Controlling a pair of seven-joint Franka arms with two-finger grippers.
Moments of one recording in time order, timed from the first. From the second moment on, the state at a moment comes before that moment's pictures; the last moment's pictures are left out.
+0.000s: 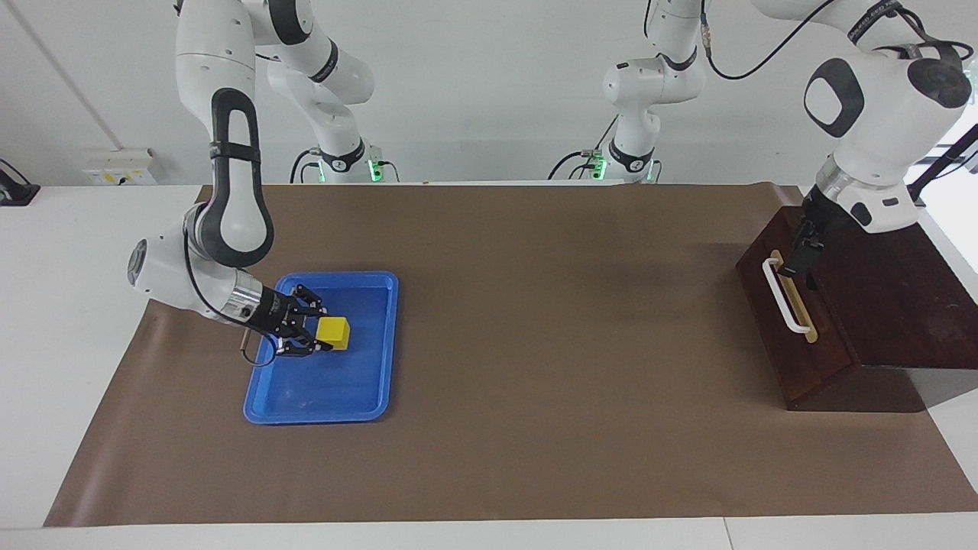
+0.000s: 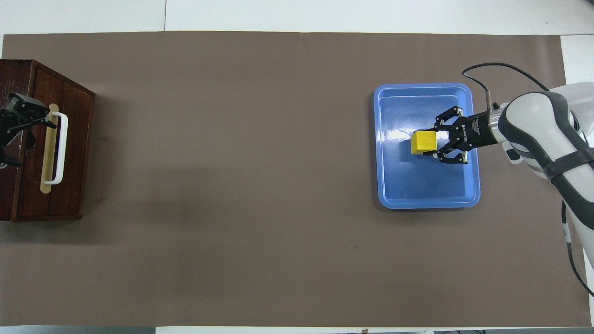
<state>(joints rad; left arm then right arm) 0.03 0.01 0.02 -1.73 0.04 1.73 -0.71 -0.16 0.39 0.04 -1.88 0.68 2.03 1.12</state>
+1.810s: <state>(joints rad) -0.01 0.00 -0.05 -1.64 0.02 1.56 -0.03 -0.11 0.07 0.06 -1.88 0.43 1.86 0.91</state>
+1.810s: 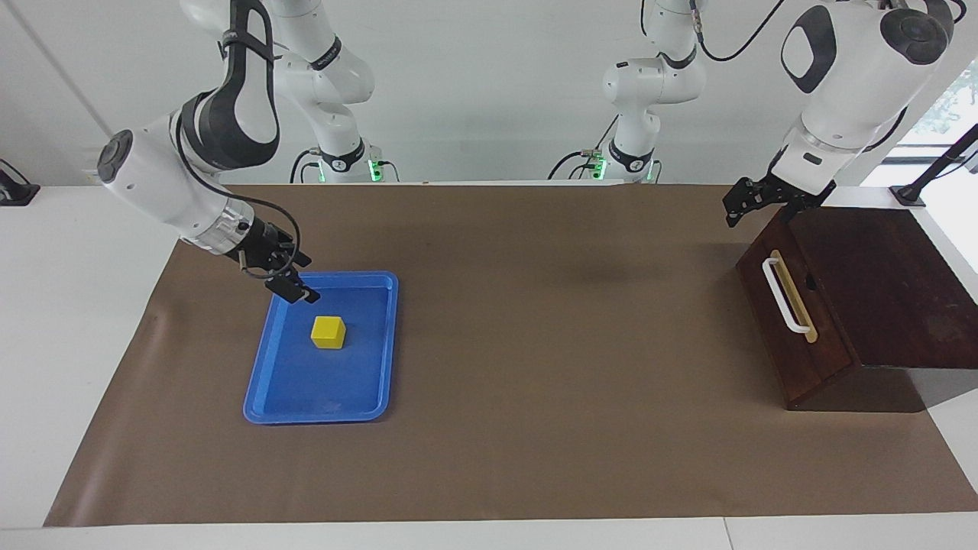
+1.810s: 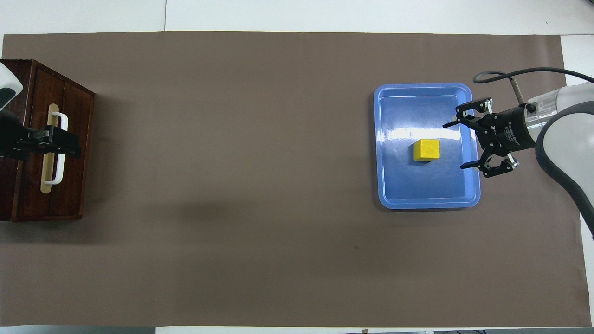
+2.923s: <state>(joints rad) -0.03 0.00 -0.05 -1.64 0.02 1.56 -0.02 -0.08 -0.14 0.06 -1.87 0.10 1.71 0.17</state>
